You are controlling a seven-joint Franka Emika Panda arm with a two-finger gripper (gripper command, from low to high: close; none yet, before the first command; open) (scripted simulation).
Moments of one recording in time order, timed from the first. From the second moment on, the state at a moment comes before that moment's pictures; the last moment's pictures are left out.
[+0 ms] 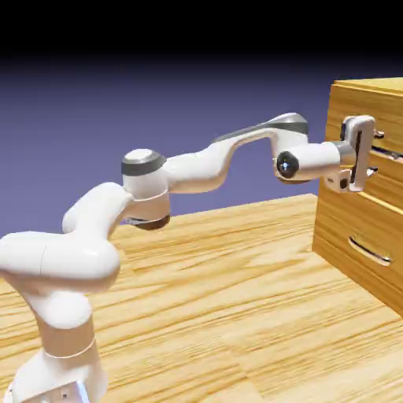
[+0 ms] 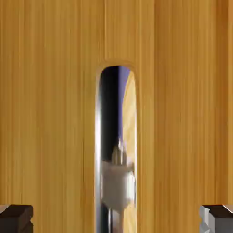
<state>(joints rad) -2.24 -1.48 1.46 -1.31 2.78 2.71 1.11</state>
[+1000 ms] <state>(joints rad) -1.62 -1.49 1.35 -2.21 2.80 2.42 0.97</state>
